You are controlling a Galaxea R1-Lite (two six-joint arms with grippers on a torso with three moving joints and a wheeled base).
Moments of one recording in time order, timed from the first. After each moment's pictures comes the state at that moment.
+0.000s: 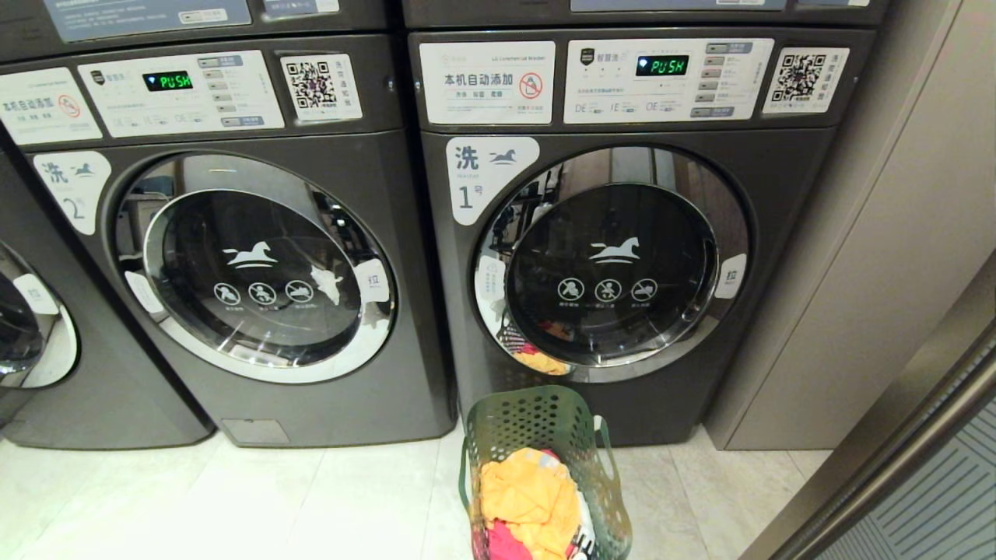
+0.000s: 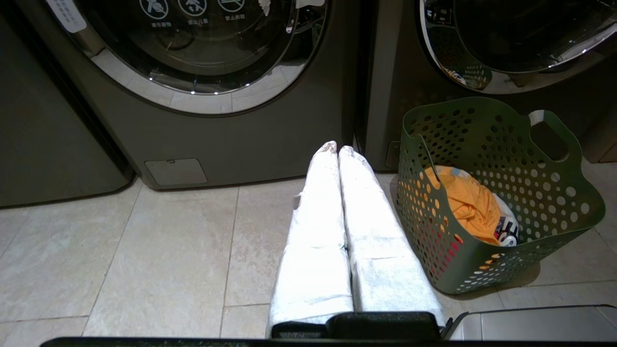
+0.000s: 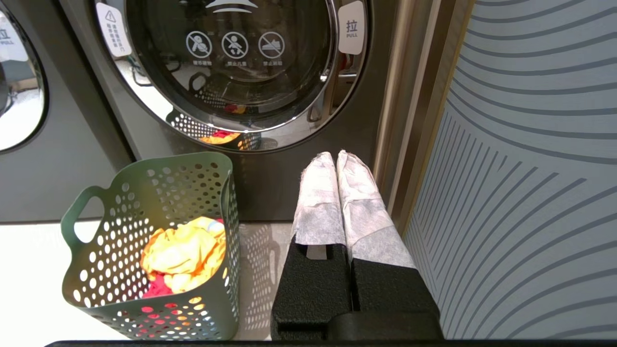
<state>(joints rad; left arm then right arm) 0.00 0.00 -0.03 0.08 -0.03 0.08 0.00 0.00 0.00 -0.09 -0.01 0.01</state>
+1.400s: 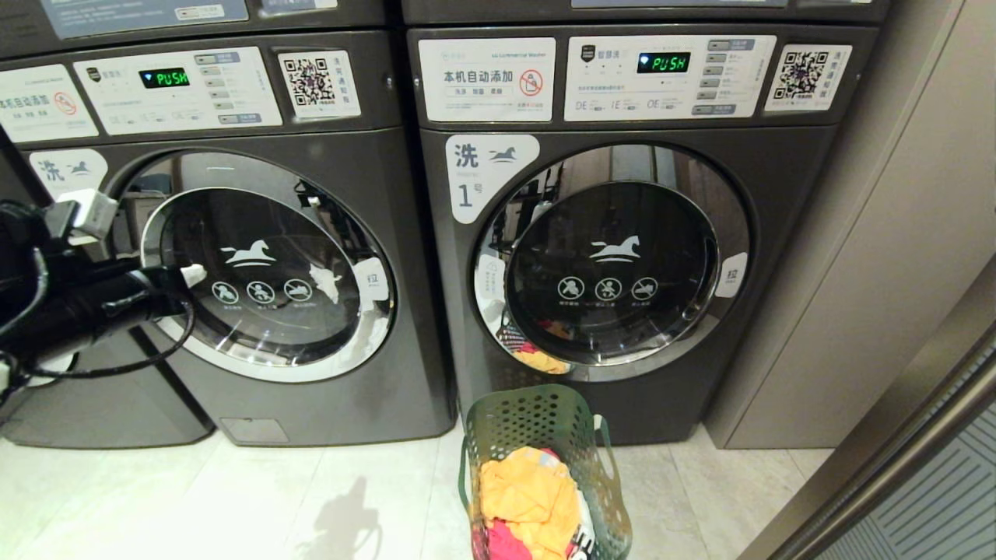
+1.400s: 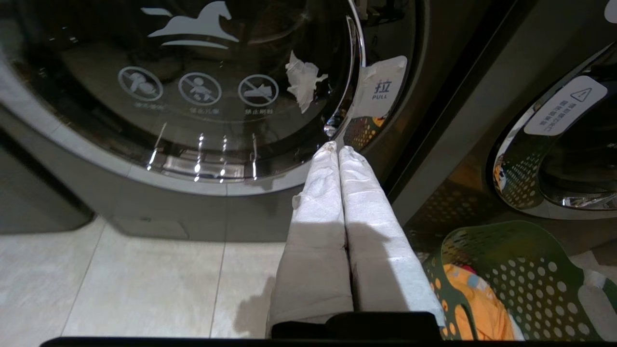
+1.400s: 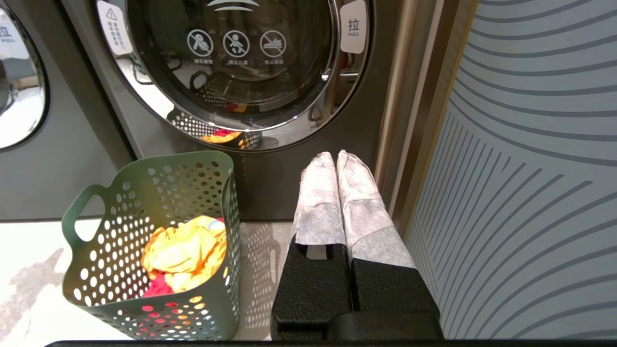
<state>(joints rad) 0.23 1.73 -0.89 -0.65 -0.30 -0.01 0.00 0.00 0.00 -0.09 -0.01 0.01</state>
